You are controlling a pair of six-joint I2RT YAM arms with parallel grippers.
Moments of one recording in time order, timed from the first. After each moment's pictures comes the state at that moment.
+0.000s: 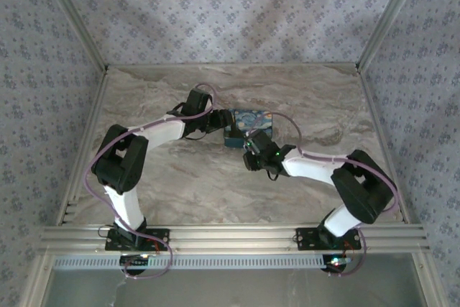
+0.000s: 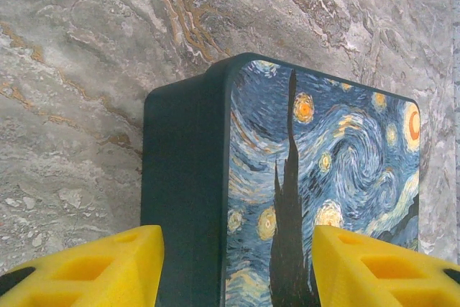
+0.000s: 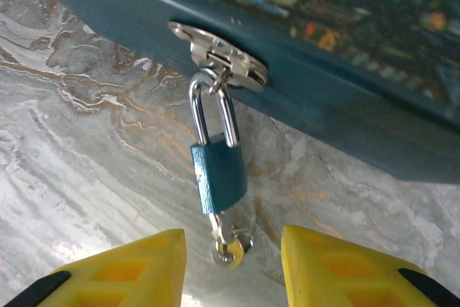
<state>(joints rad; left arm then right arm) -0.53 1.83 1.17 -0.11 0.33 -0.76 0.77 1.57 0.78 -0.21 0.15 0.34</state>
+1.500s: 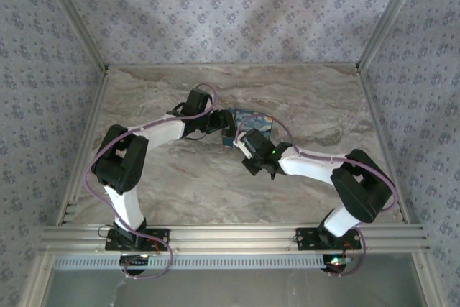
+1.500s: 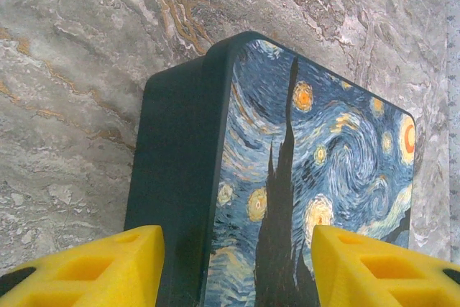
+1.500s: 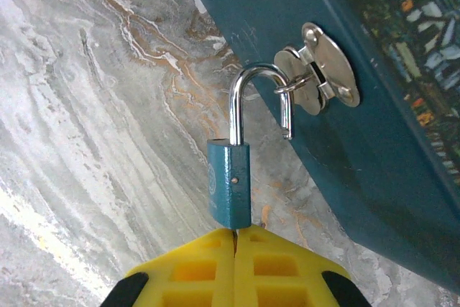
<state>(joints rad) -0.53 1.83 1.17 -0.11 0.35 -0.76 0.80 1.56 0.83 -0.29 0.17 -0.09</state>
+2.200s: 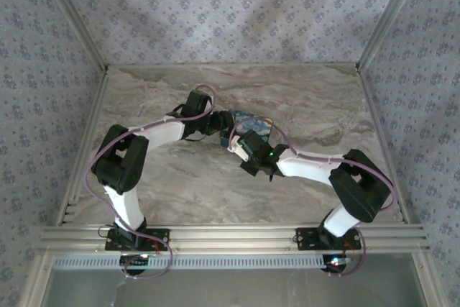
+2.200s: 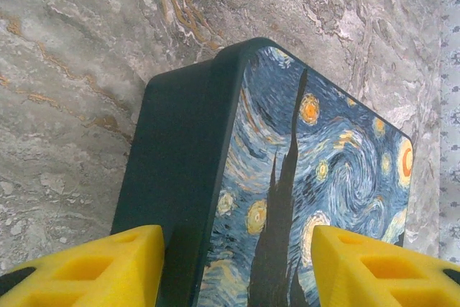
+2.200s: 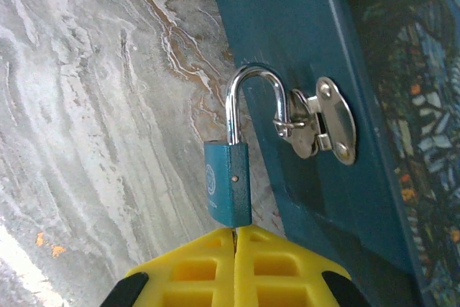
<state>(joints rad) -0.53 1.83 1.14 -0.08 0.38 -0.79 0.83 1.58 0.83 -0.24 0.20 -0.28</state>
